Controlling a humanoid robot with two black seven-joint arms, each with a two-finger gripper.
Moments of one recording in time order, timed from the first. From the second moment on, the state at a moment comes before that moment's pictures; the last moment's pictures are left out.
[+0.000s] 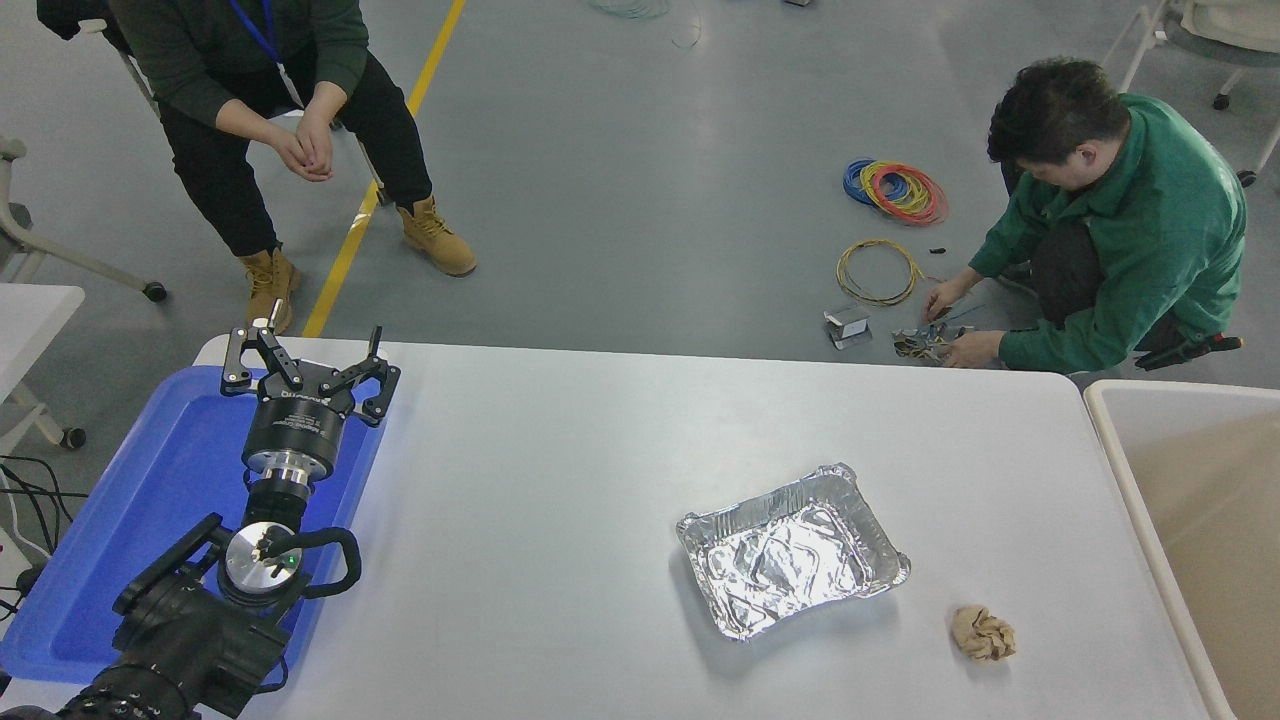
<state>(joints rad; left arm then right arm) -0.50 0.13 -1.12 -0.54 -0.09 -0.62 -0.36 0.54 -0.56 -0.79 0.10 -0.20 -0.10 0.15</state>
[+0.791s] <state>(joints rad) -0.50 0.13 -1.12 -0.54 -0.09 -0.62 -0.36 0.67 -0.59 -0.78 0.15 -0.19 -0.09 0.15</state>
